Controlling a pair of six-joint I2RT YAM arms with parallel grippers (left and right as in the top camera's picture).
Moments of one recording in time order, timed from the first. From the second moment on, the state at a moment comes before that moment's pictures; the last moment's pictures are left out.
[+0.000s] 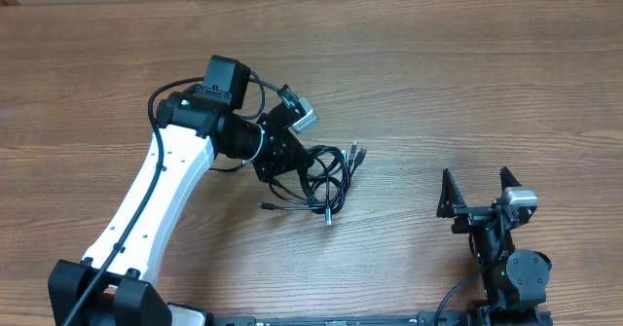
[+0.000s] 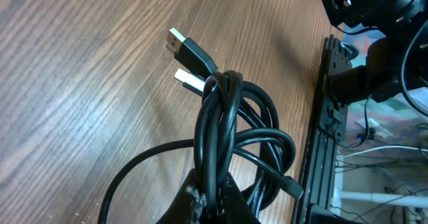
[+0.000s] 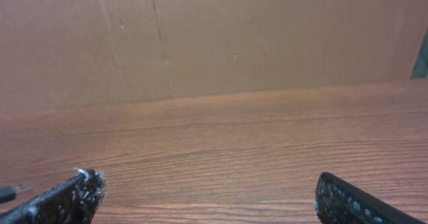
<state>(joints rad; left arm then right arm) -0.27 1.57 1.32 -1.07 0.82 0.61 0.05 0.01 0.02 -0.04 -0.01 0.12</state>
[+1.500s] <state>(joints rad) -0.33 1.57 1.32 -1.07 0.77 0.55 0.05 0.01 0.02 0.02 -0.23 0.38</state>
